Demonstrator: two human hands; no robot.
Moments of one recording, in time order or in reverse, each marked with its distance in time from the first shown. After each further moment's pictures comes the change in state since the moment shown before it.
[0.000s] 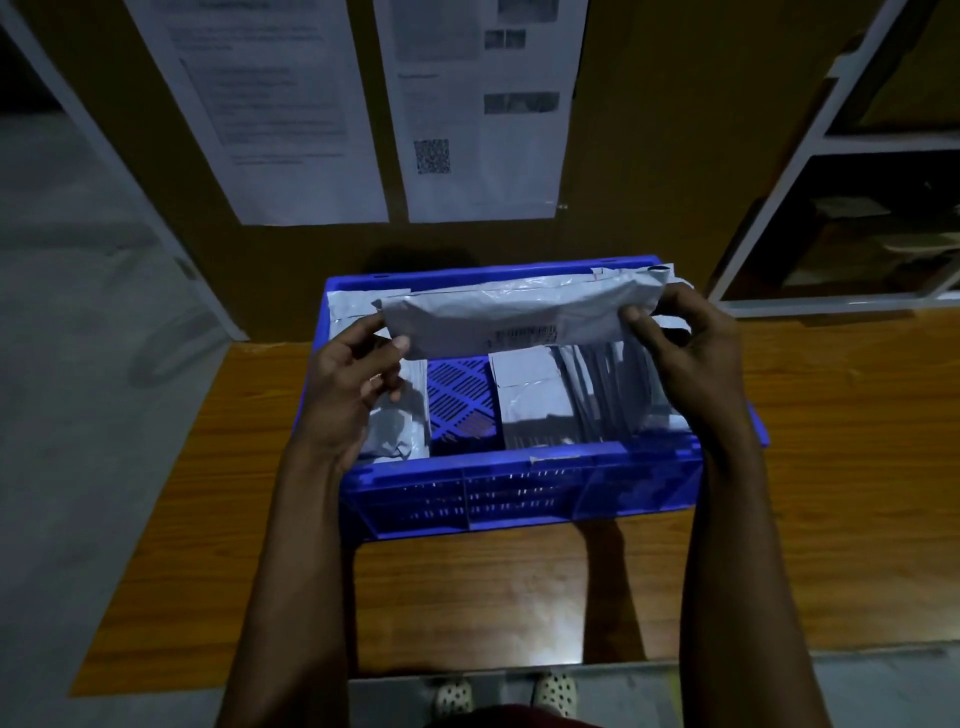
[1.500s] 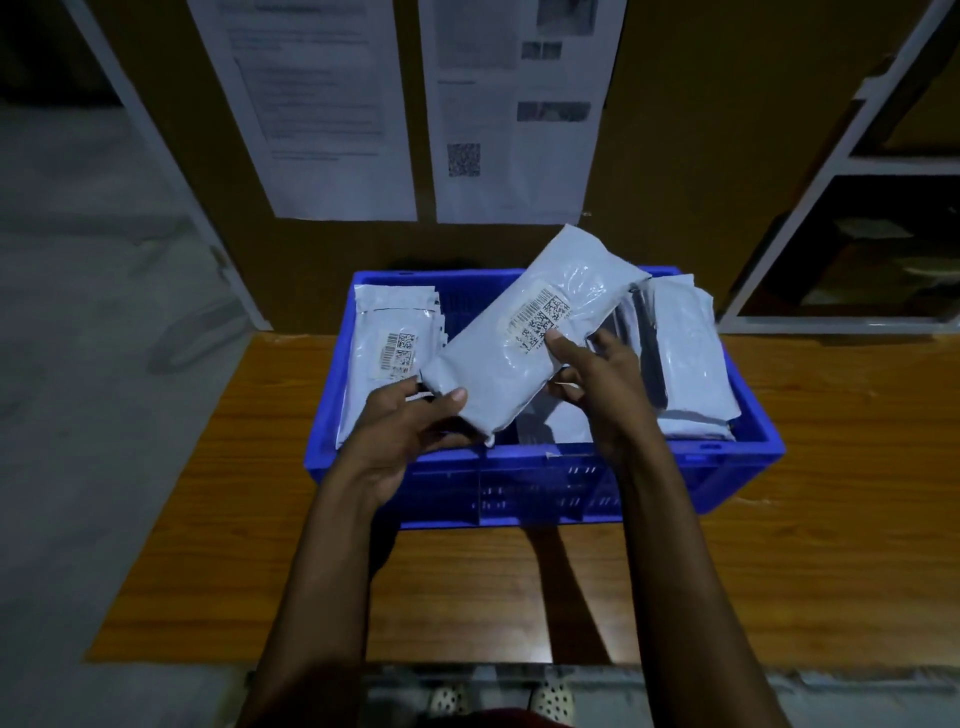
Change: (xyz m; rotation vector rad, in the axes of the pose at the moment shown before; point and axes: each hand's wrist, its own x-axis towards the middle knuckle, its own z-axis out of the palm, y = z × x) left_hand -0.042 -0.018 0.014 -0.070 0.017 -0.339; right_hand -0.026 -0.038 0.080 0.596 -0.139 0.574
